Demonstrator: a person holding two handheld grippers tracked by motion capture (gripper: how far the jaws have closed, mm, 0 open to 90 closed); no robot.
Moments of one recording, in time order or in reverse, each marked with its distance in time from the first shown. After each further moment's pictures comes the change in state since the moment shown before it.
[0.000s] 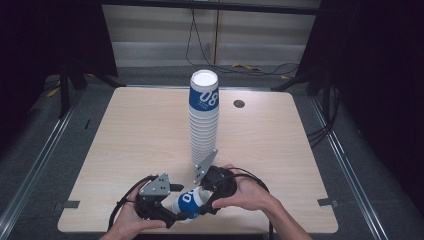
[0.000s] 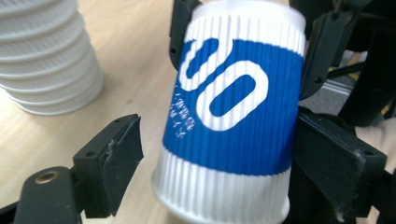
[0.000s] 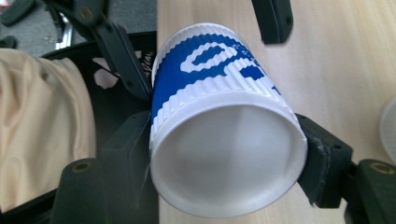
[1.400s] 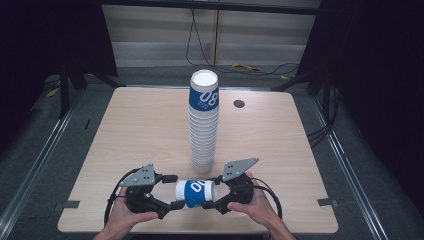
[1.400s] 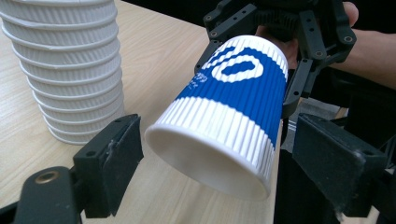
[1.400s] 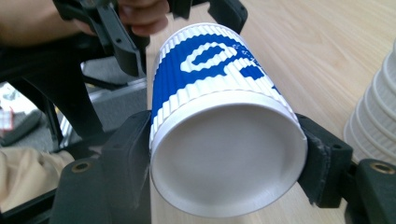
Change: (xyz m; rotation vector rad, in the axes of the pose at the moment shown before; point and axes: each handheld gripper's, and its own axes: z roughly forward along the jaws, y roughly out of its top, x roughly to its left) left arm 0.013 0.002 -0.023 -0.190 -0.015 -0.079; right arm 0.002 -0.060 -0.005 -0.509 -0.061 0.124
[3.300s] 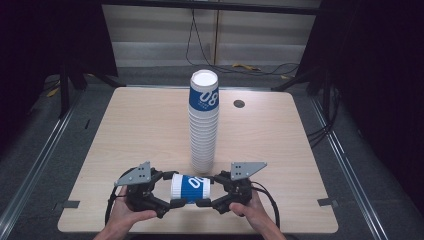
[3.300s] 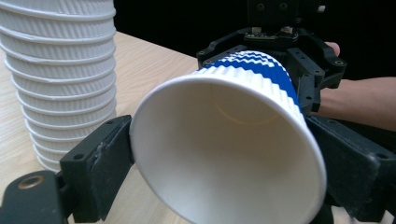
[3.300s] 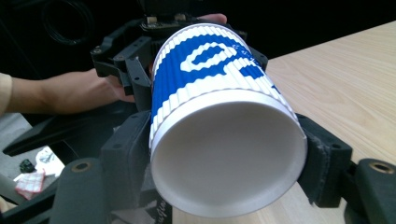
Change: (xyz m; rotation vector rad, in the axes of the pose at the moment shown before) left arm 0.001 0.002 0.000 -0.116 -0.042 -0.020; right arm -0.001 -0.013 0.006 -0.312 0.107 0.044
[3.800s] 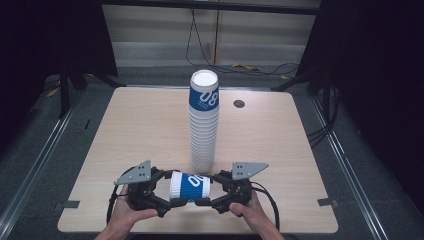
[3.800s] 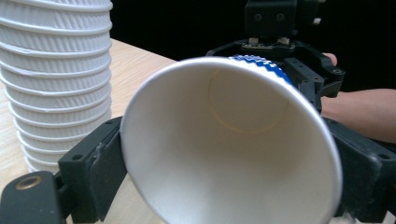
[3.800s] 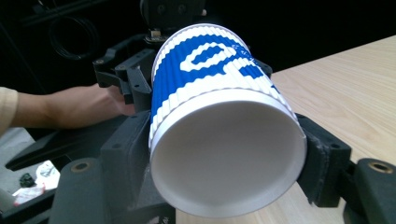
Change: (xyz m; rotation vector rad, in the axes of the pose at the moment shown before) left arm -0.001 0.003 0.003 -0.031 -0.009 -0.010; right arm 0.002 0.001 0.001 -0.060 0.008 0.007
